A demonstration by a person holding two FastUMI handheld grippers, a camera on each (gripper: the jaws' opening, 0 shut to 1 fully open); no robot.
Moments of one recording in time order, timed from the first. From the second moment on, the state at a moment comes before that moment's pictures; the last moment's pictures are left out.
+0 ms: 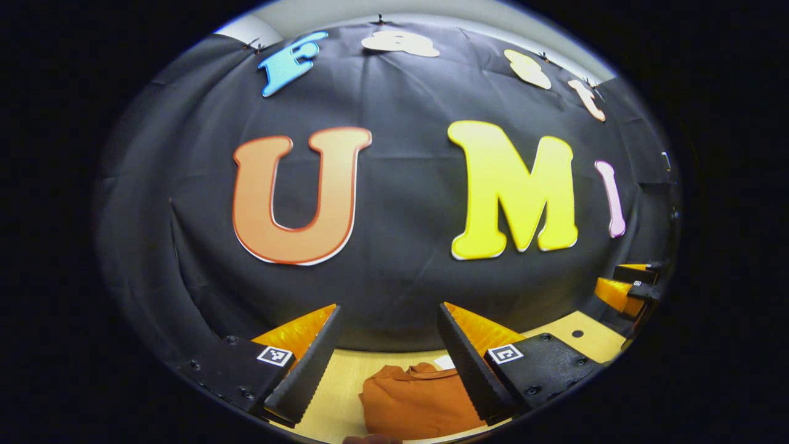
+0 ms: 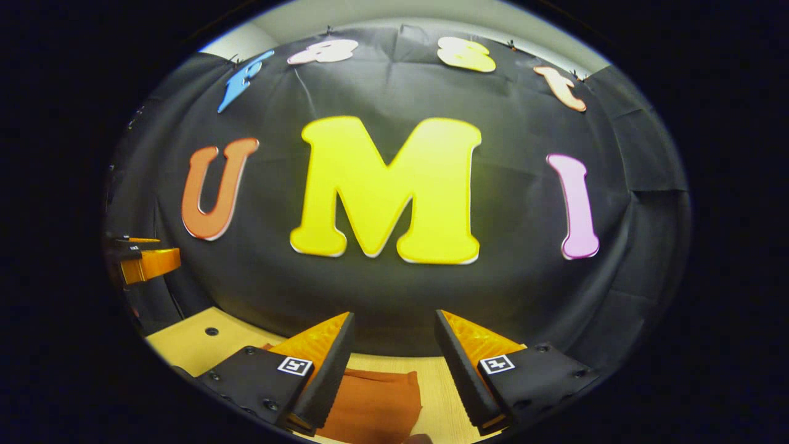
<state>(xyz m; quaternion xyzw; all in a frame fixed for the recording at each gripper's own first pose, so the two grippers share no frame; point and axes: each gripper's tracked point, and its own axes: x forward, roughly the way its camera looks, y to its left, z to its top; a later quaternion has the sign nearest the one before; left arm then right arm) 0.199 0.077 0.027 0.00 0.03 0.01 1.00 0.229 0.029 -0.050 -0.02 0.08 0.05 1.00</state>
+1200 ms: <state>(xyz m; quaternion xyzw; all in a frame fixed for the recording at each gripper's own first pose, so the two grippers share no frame) 0.041 0.023 0.007 0.00 0.03 -0.01 1.00 0.060 0.037 -0.034 0.02 0.08 0.06 1.00</state>
